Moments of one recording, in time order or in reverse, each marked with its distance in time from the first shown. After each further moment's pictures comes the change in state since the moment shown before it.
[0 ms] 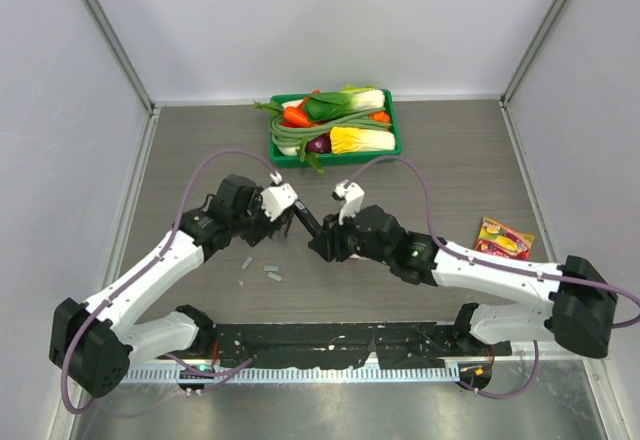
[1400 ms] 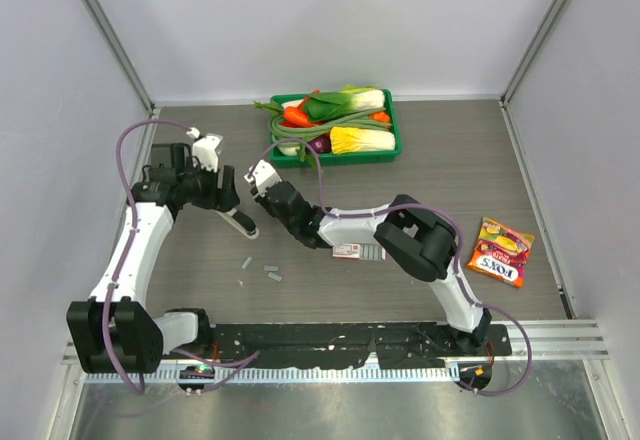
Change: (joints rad) left arm 0.554 0.105 0.232 -0.126 0.372 -0.303; right arm -0.030 0.969 0.676 0.387 0.381 -0.638
